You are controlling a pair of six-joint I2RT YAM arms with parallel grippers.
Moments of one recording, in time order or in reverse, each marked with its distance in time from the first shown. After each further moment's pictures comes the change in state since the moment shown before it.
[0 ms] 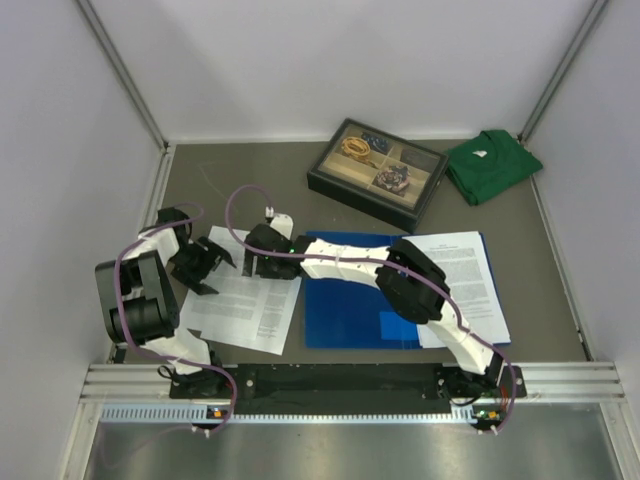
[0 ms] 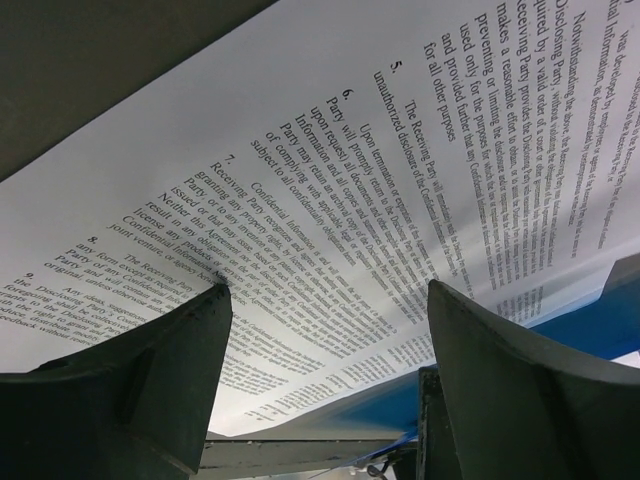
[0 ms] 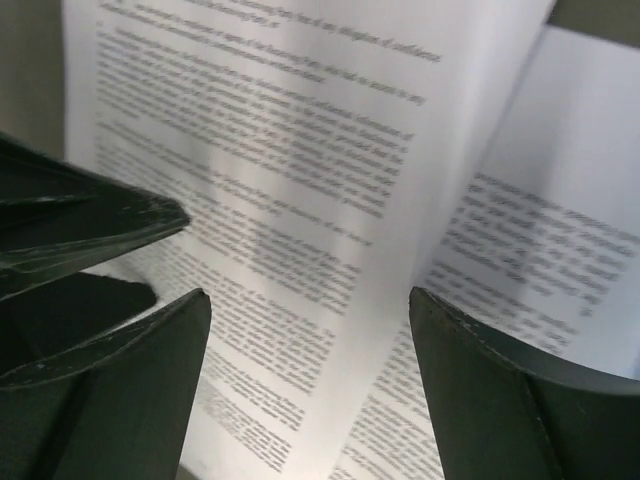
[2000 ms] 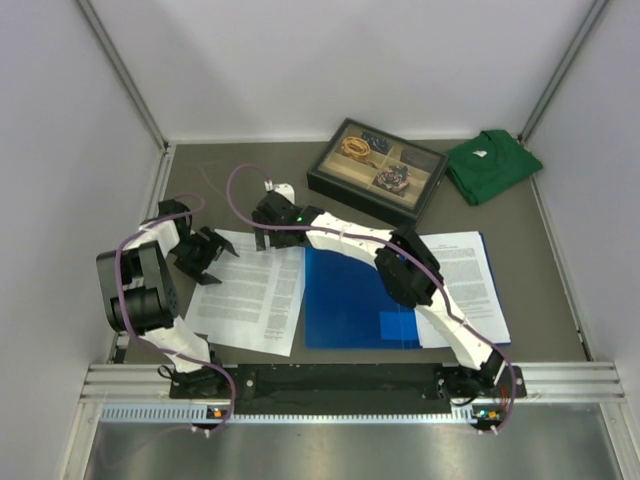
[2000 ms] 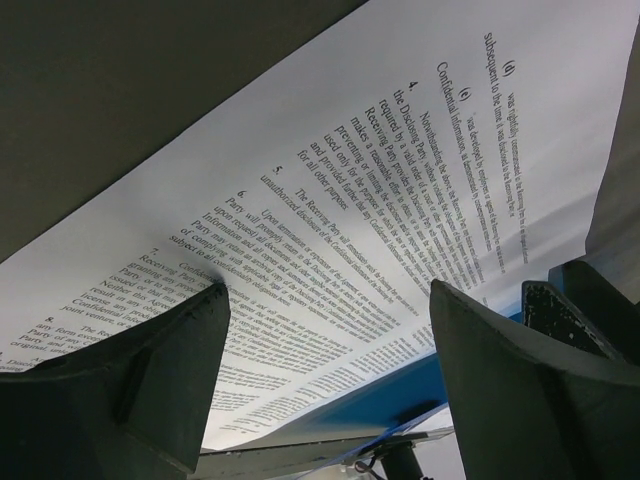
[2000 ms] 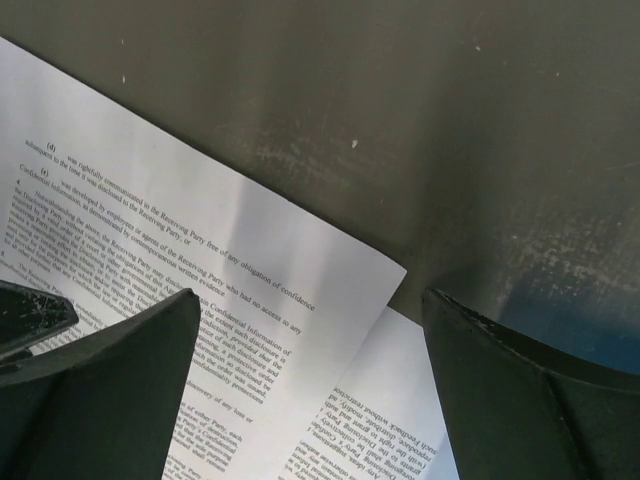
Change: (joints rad) left arm -0.003 0.064 0.078 0.032 0.056 0.007; right arm -0.145 0.122 0.238 -0.138 0.007 -0.410
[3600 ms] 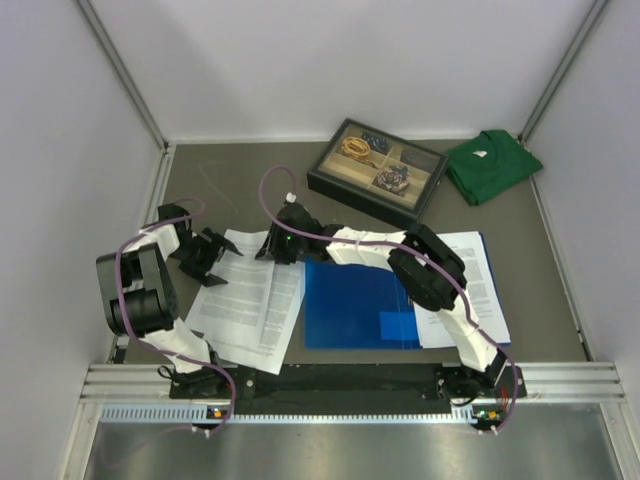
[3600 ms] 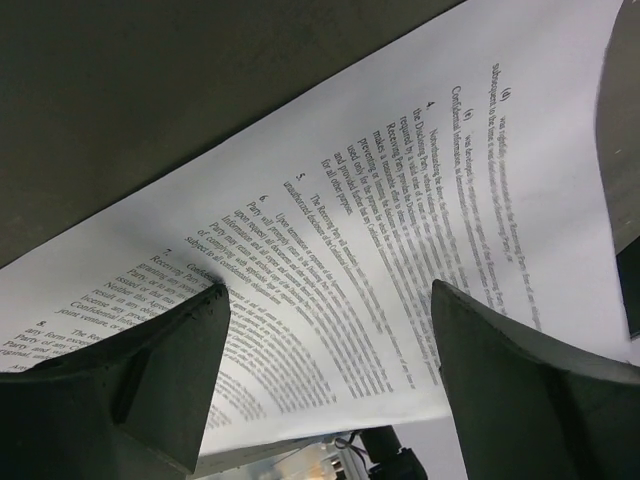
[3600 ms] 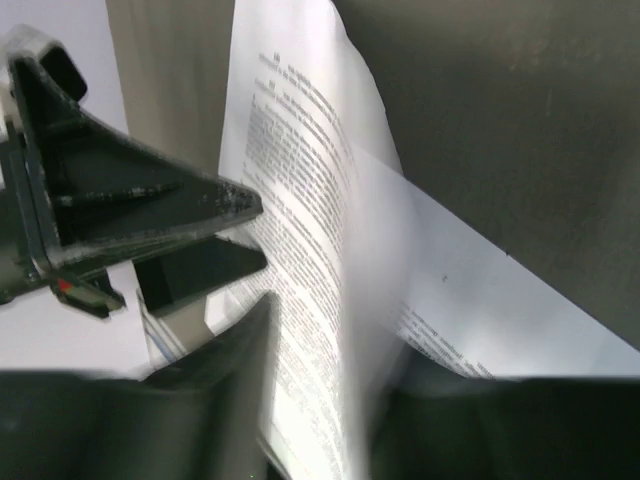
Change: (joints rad) left arm 0.005 -0.010 -0.045 0.043 0.094 -0.027; right arm -0.013 -0.197 -0.453 0.481 -0.372 0.483
